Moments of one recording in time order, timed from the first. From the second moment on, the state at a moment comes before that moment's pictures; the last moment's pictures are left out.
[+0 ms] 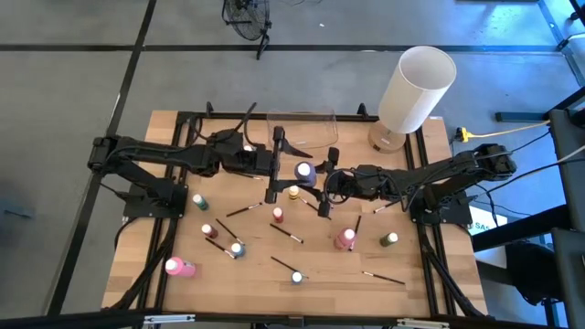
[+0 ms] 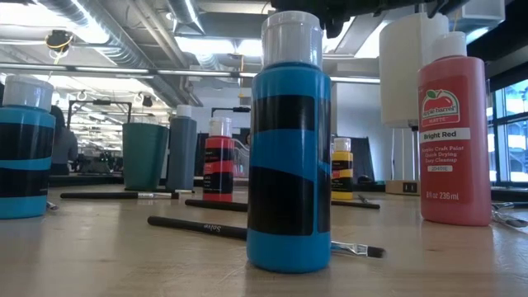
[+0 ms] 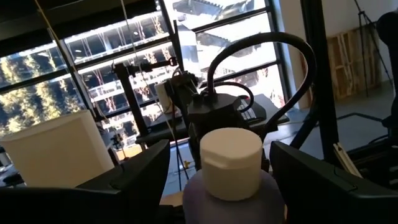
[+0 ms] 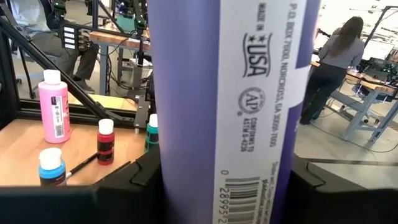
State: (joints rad) left arm 0.01 1.39 1.14 0.37 0.10 0.27; right arm 0.17 1.42 0.83 0.51 0.34 -0.16
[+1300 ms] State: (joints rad) left arm 0.01 1.39 1.16 0.34 0.07 0.28; right arm 0.17 1.42 0.83 0.49 0.34 -0.16
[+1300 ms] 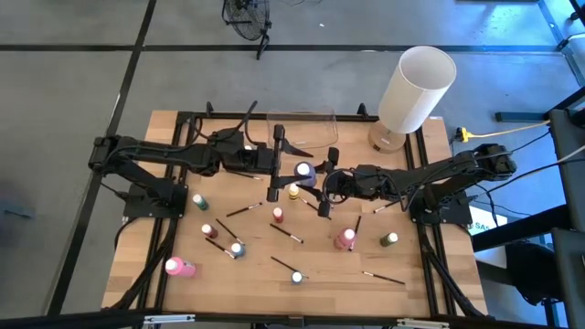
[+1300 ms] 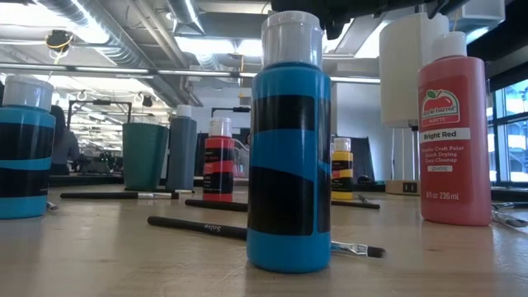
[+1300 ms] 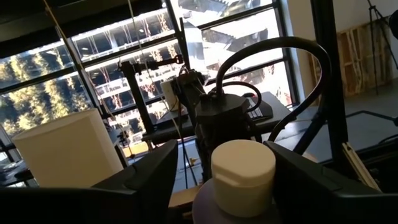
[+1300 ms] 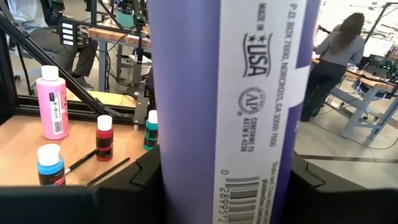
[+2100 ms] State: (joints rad) left arm 0.01 1.39 1.16 0.31 0.08 0.25; right arm 0.17 1.42 0.83 0.47 0.34 -0.16
